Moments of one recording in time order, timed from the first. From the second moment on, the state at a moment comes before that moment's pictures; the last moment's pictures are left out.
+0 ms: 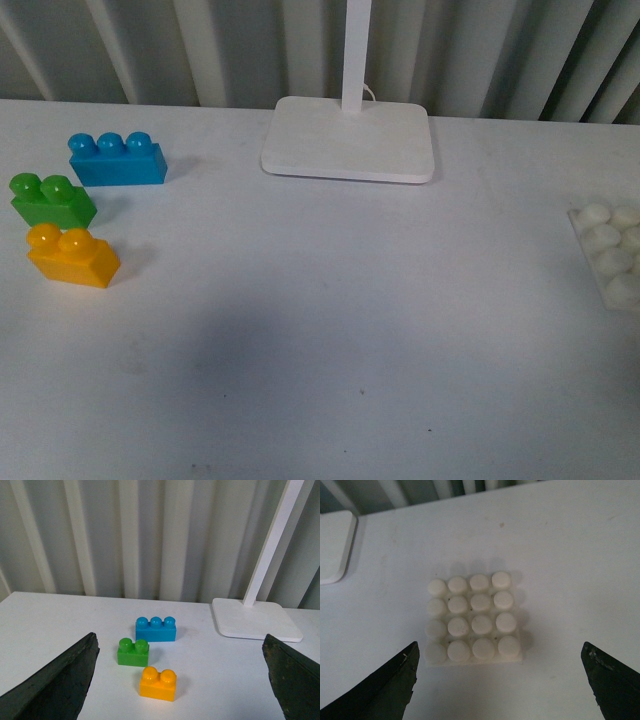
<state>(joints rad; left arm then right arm) 0.00 0.00 0.01 0.00 0.00 0.00 -0.42 1.35 0.46 0.27 -0.34 -0.09</state>
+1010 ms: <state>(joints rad) 0.00 0.00 0.01 0.00 0.00 0.00 -0.23 2.06 0.79 0.44 -0.13 -0.11</state>
